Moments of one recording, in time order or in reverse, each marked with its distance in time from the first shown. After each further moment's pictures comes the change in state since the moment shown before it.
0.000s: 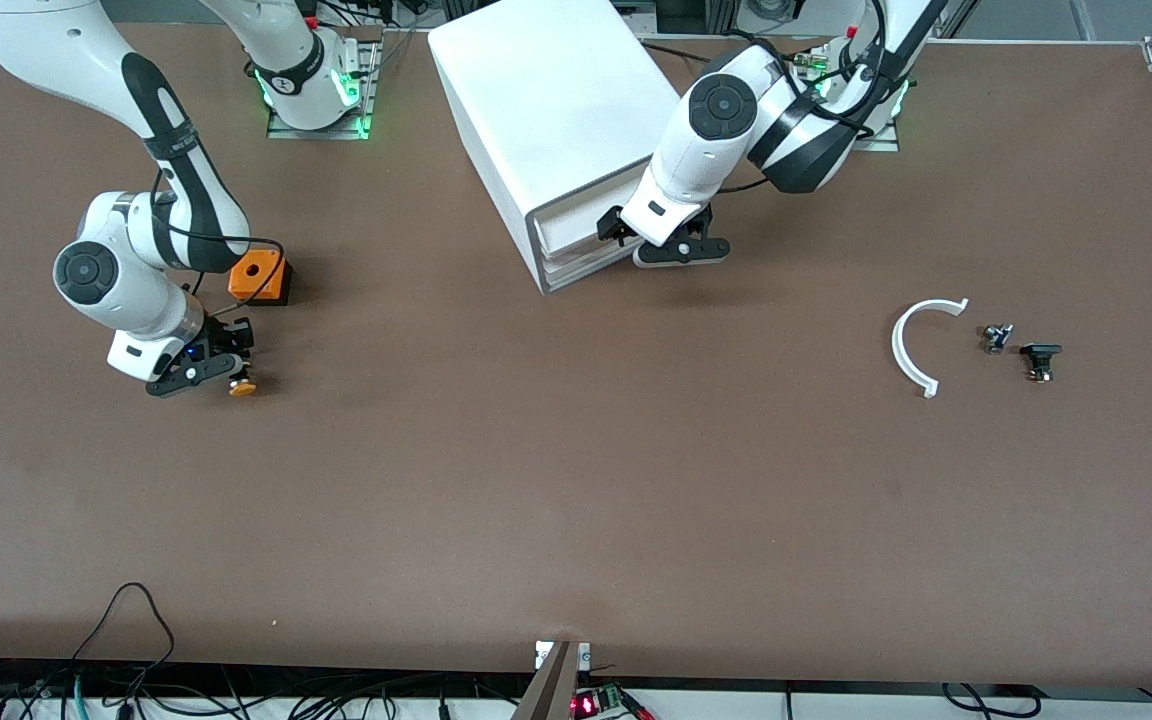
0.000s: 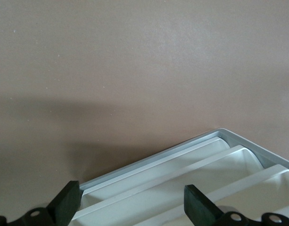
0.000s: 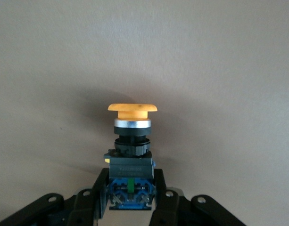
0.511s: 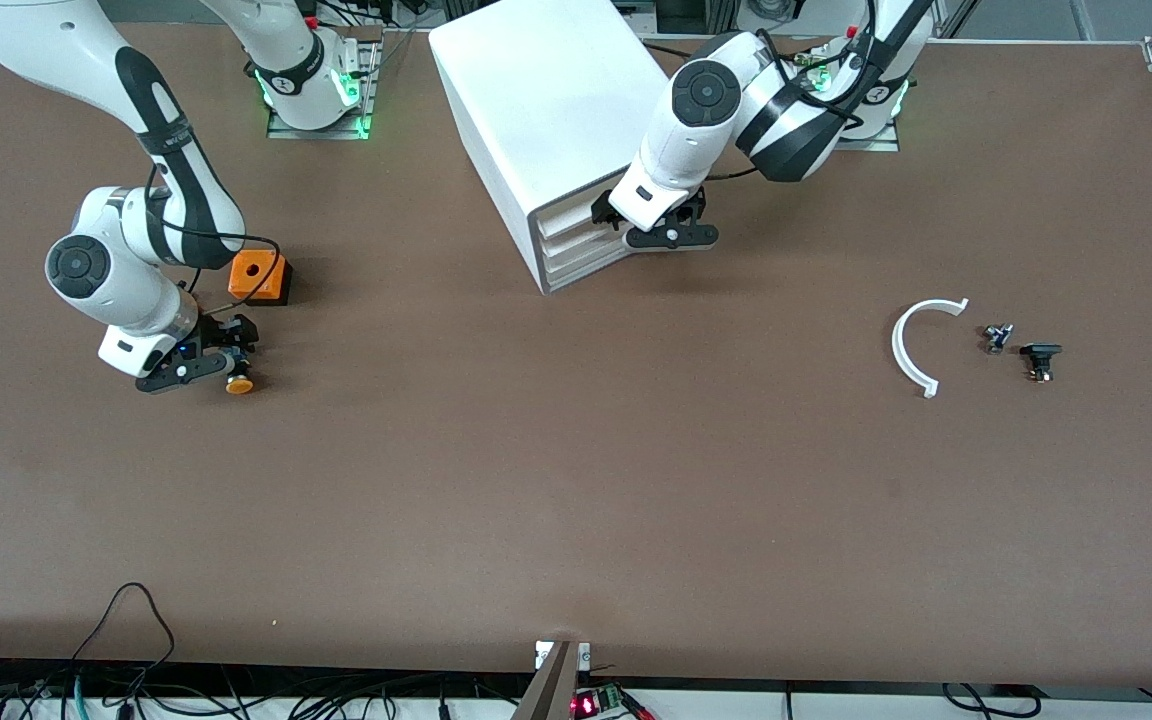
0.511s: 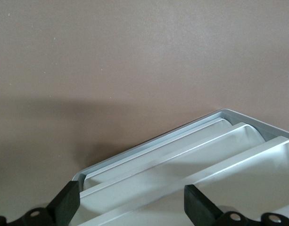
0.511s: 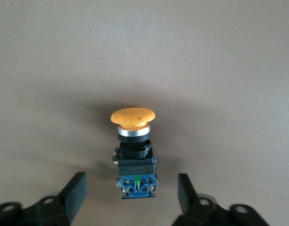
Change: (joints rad) left arm 0.001 -0.012 -0.031 -0.001 -0.001 -0.049 0.000; right arm -0.008 -0.032 0.019 0.028 0.000 -0.059 0.078
